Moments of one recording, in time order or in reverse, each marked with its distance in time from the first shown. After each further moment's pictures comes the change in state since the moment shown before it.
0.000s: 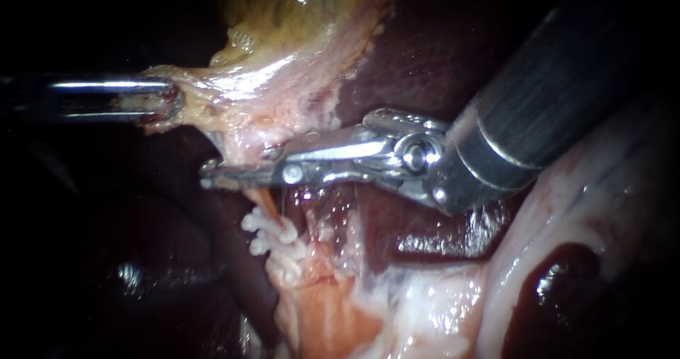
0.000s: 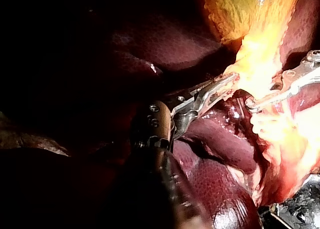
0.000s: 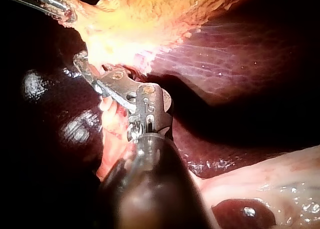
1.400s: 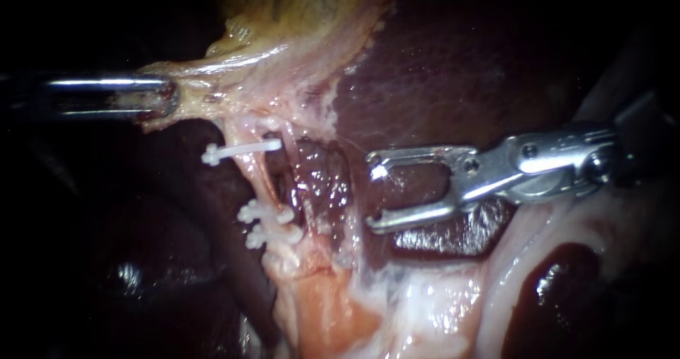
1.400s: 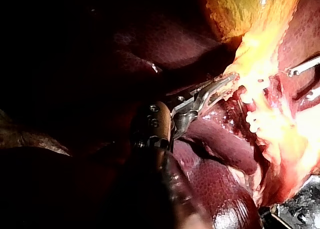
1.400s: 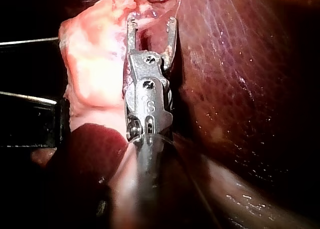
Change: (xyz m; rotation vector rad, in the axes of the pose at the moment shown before) right arm -0.007 0.001 -0.017 -0.095 -0.110 -0.620; left arm 0.000 0.000 0.000 0.003 0.002 0.000
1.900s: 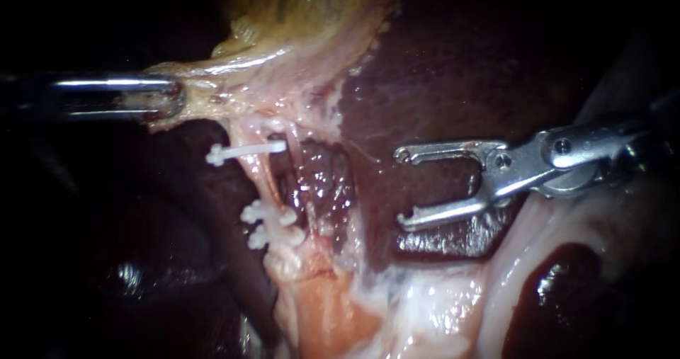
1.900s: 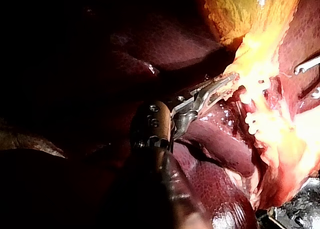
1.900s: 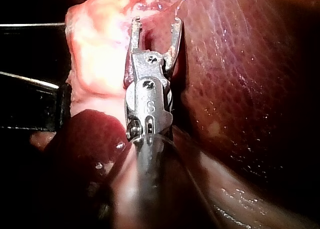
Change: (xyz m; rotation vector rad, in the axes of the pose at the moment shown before) right arm 0.000 0.000 -0.002 0.008 0.001 -0.023; left arm -0.001 0.000 0.003 0.011 0.011 0.003
